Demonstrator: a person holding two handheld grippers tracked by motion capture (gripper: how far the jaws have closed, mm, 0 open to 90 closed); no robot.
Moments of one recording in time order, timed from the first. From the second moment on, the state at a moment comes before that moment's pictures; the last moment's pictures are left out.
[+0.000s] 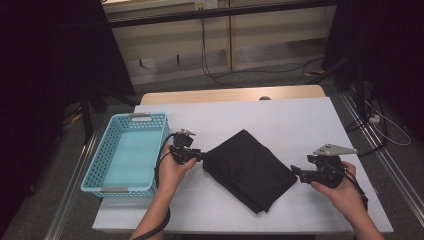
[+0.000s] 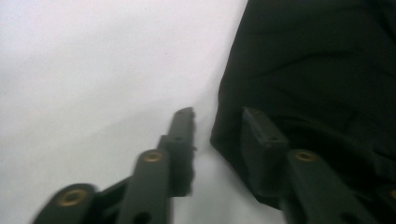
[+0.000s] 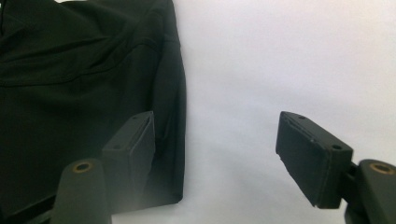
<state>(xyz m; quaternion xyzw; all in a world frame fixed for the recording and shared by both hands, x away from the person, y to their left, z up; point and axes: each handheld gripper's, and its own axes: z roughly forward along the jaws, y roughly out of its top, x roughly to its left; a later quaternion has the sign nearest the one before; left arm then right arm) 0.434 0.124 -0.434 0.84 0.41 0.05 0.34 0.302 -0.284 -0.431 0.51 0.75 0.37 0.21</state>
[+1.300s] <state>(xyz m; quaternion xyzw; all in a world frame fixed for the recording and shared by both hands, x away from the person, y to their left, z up) 0.447 0.130 -0.431 0.83 0.44 -0.01 0.33 0.305 -0.276 -0.434 0.50 0.76 0.37 0.20</state>
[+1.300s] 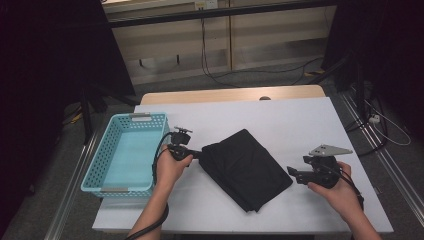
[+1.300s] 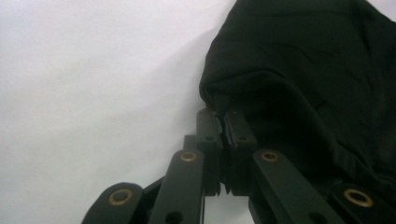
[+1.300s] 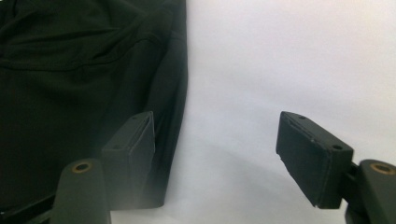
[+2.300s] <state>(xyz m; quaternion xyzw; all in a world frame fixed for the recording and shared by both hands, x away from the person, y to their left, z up) 0.504 0.121 -0.419 0.83 0.47 0.03 0.30 0.307 -0.255 -0.440 0.48 0.77 0.38 0.20</state>
